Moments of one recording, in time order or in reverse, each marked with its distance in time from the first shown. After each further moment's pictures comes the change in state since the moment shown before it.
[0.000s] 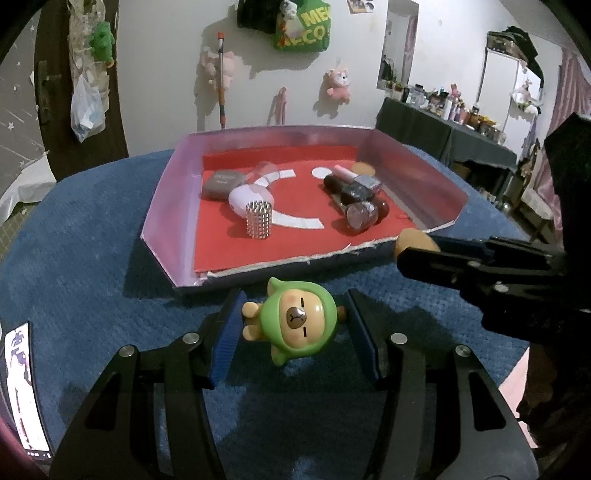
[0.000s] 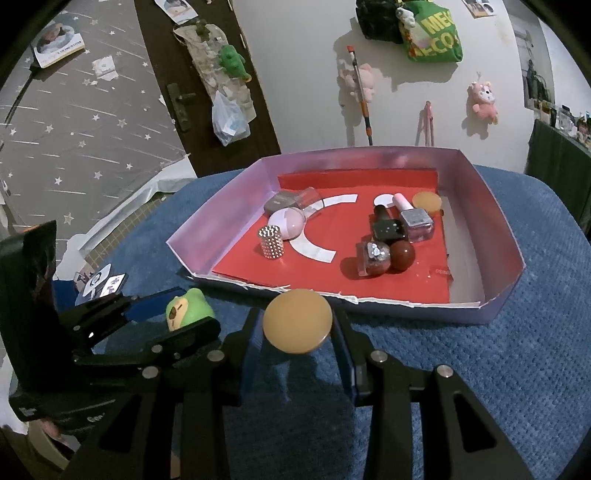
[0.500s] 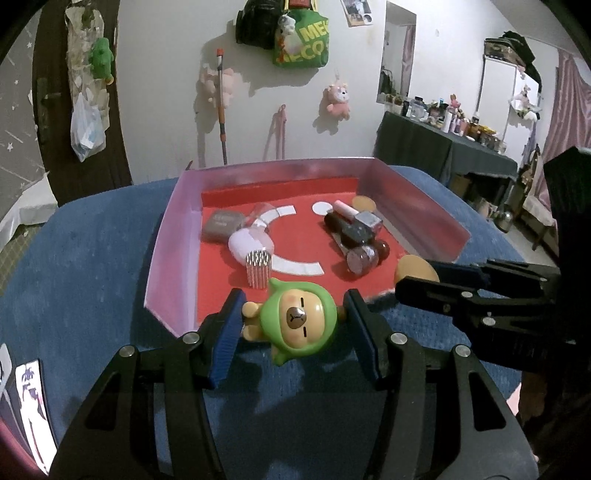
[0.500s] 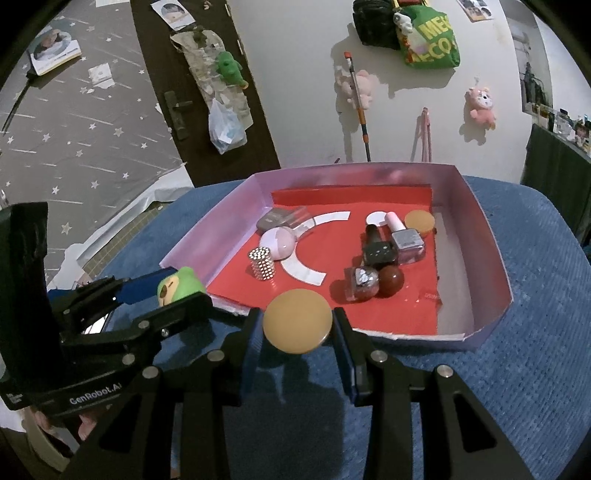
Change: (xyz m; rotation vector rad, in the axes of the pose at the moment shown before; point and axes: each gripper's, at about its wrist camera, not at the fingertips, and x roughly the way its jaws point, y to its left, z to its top) left arm 0.004 -0.002 0.036 0.012 -0.050 0.013; right arm 0.000 -0.010 0.021 0.004 -0.015 -0.010
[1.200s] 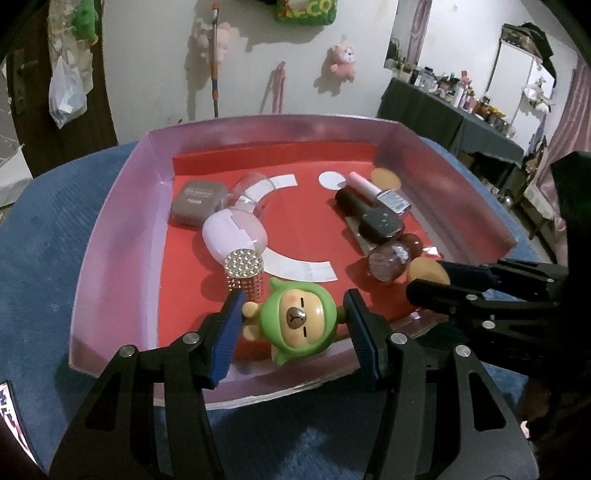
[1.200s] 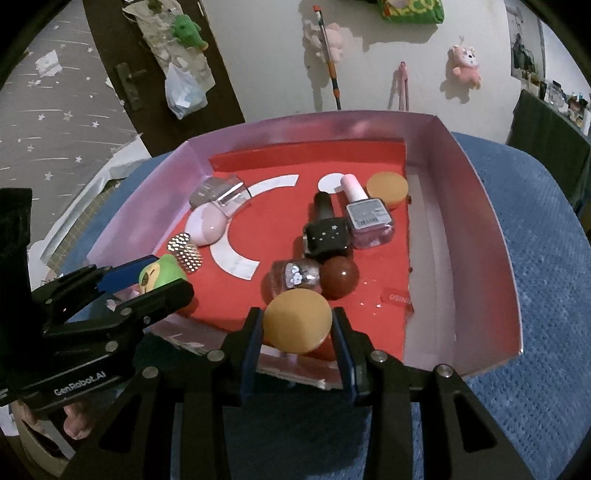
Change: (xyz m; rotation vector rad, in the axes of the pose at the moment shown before) left arm 0.079 0.009 0.015 -0.043 0.181 -0.038; right arm 0.057 -0.047 0.019 0.059 0.190 -0.092
